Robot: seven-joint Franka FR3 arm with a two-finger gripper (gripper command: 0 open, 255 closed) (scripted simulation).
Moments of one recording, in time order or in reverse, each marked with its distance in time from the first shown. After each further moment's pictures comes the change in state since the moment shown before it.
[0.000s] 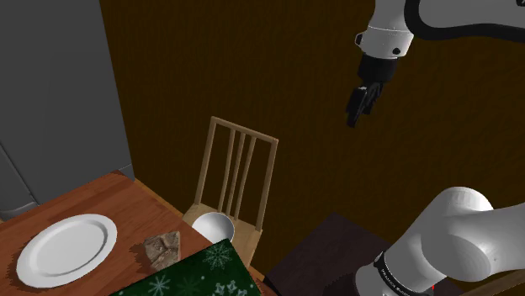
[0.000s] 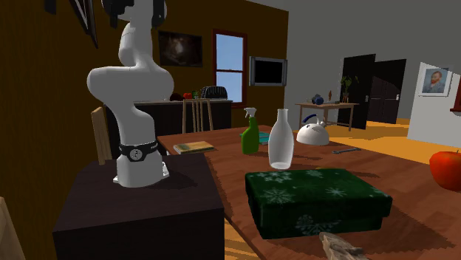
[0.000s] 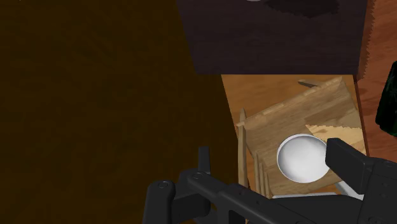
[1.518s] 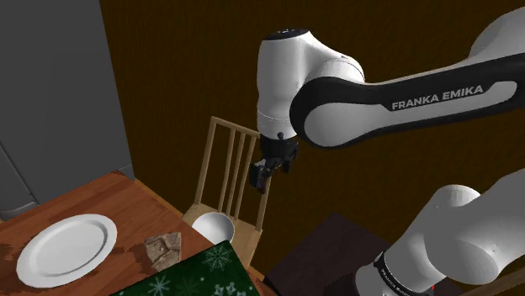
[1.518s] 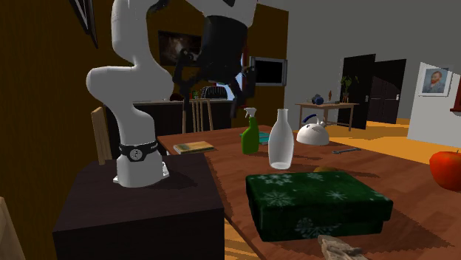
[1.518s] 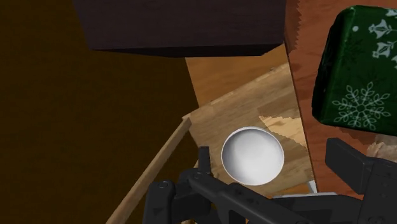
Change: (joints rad) arm 0.096 0.407 0.389 -0.069 0.133 0.438 0.481
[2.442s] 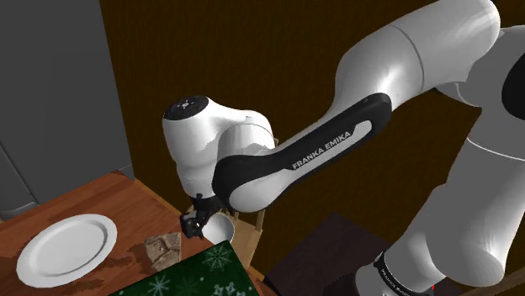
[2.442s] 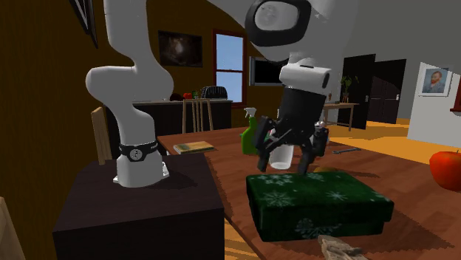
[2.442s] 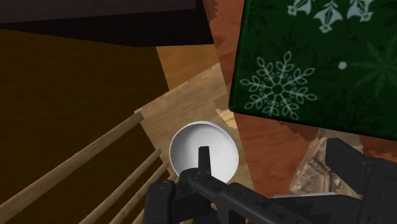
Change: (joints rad) arm 0.080 0.564 0.141 0.265 -0.280 0.178 0.424
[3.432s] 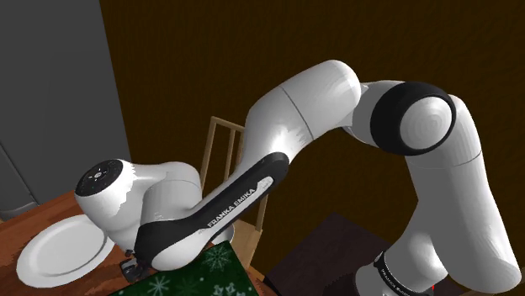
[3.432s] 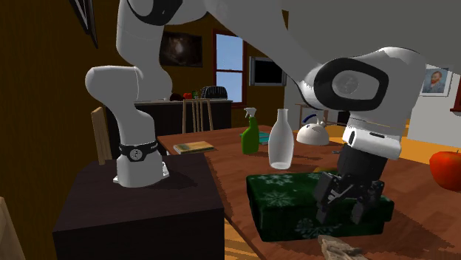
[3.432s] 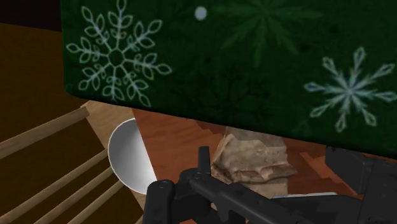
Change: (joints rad) arm 0.255 0.503 -0.101 0.445 -0.219 -0.029 0.218
